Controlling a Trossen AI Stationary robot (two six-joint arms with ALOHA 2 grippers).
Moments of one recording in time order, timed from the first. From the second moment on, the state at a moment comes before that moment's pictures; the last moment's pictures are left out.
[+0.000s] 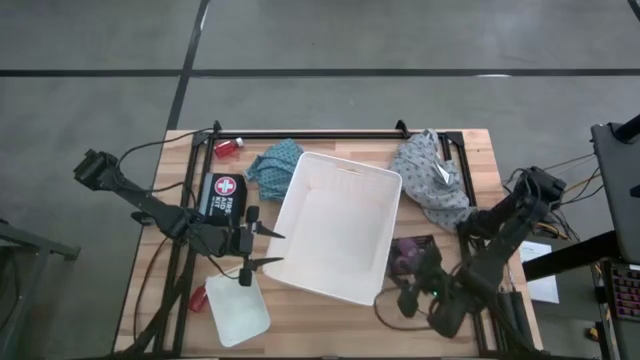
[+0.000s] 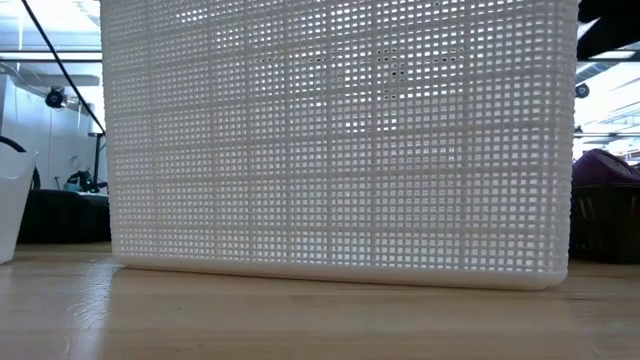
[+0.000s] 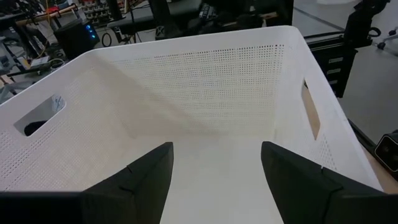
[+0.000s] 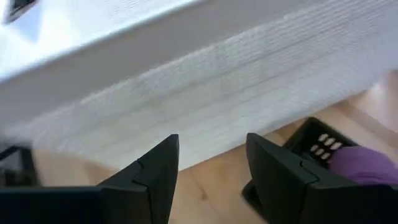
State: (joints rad) left arm -0.52 1.06 0.65 0.06 -0.47 0.02; right arm 0.91 1.50 1.07 -0.87 0.85 1.54
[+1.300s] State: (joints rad) left arm -0.52 1.06 0.65 0.06 -0.47 0.02; right arm 1.07 1.69 1.31 -0.74 0.86 1.52
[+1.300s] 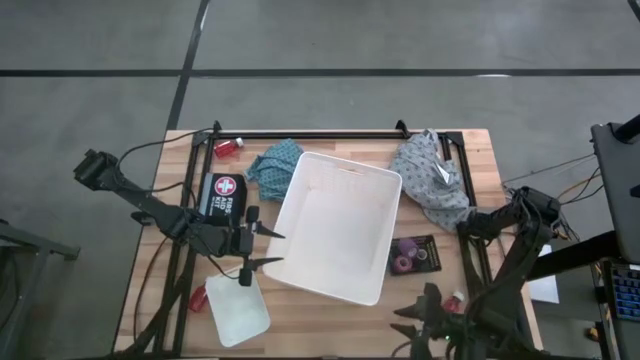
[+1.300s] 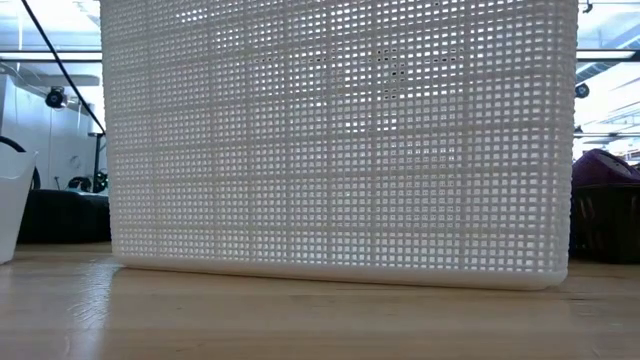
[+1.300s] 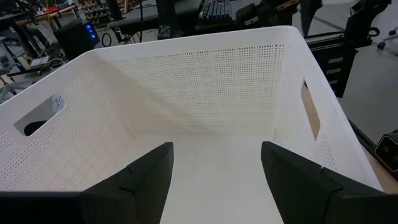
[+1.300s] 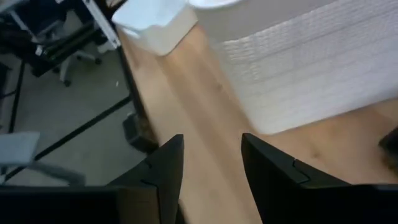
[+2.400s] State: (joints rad) left arm -0.52 1.06 0.65 0.06 -0.47 0.02; right arm 1.13 2.05 1.78 -1.53 0.04 2.29
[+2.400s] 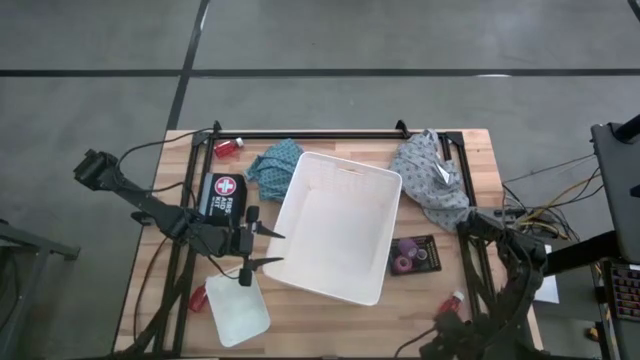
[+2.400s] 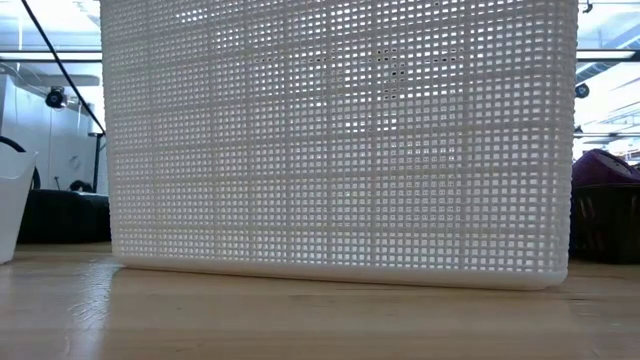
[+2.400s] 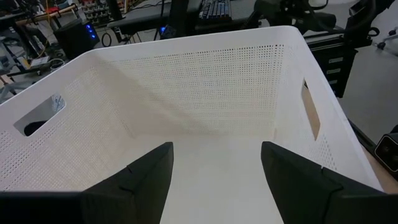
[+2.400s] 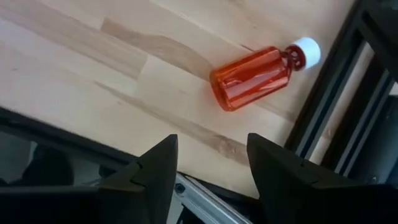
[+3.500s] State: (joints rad) left arm -0.52 1.06 0.65 0.06 -0.47 0.02; right arm 1.14 2.05 1.52 -1.55 0.00 2.41
